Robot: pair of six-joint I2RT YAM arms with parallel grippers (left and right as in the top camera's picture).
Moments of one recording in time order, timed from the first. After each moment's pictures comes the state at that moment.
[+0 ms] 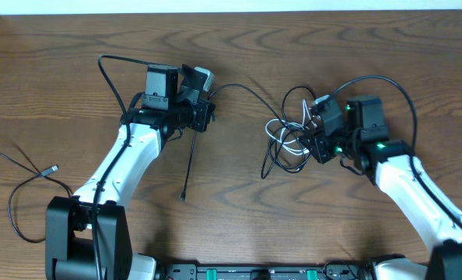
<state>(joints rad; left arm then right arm) -0.17 1.61 1.04 -0.34 0.44 0.09 0.21 1.44 0.79 -0.32 -0.41 -0.13</state>
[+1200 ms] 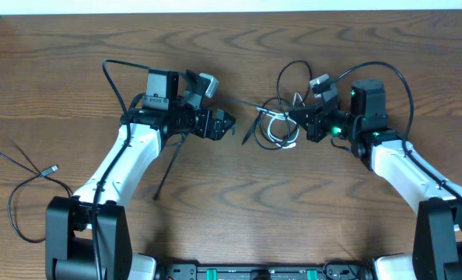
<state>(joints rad) -0.17 1.61 1.04 -0.41 0.60 0.09 0.14 1.59 0.82 0.08 -0.75 0.04</state>
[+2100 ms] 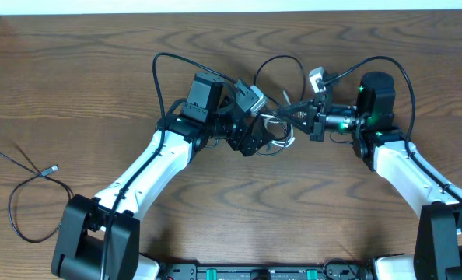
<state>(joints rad) -0.41 1.61 1.04 -0.29 0.64 0.22 0.14 1.57 0.82 0.31 -1.22 0.27</state>
